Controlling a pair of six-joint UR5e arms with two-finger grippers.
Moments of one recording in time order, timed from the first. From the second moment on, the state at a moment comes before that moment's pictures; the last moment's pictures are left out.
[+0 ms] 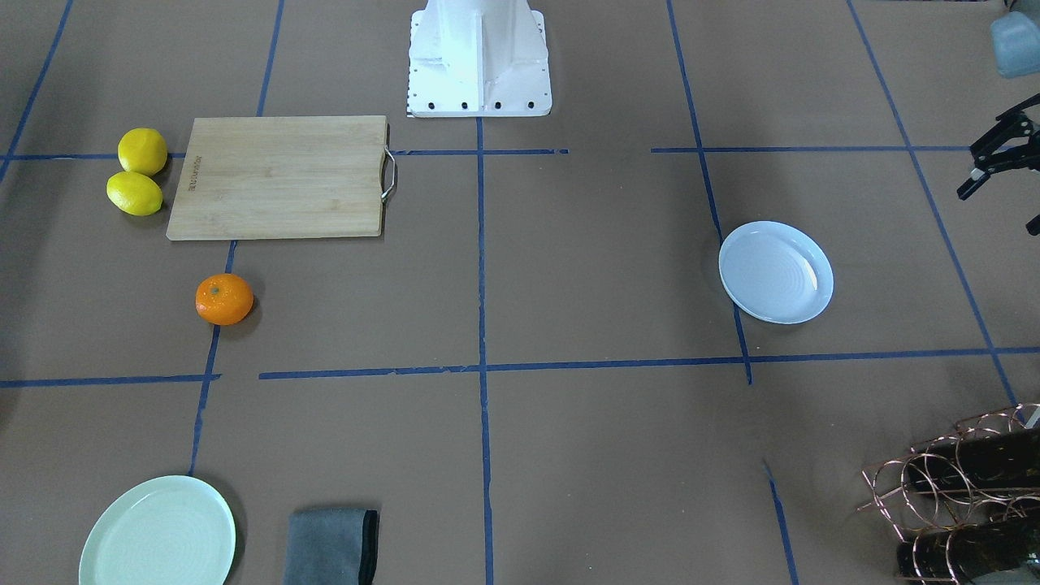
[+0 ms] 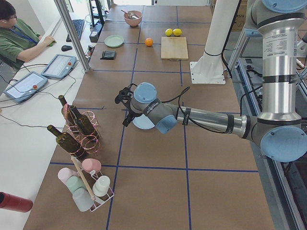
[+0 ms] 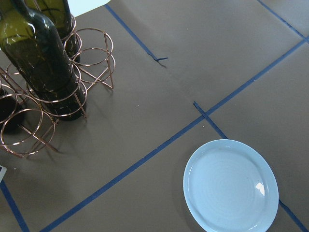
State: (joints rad) left arm -1.30 -1.45 -1.79 -2.36 -2.34 -0.38; right arm 1.59 -1.76 1.71 -1.34 2.41 -0.10
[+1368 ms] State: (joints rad) left arm -0.75 -1.46 -1.55 -2.70 -1.71 -1.19; right arm 1.59 -1.76 1.71 -1.32 2.41 -0.09
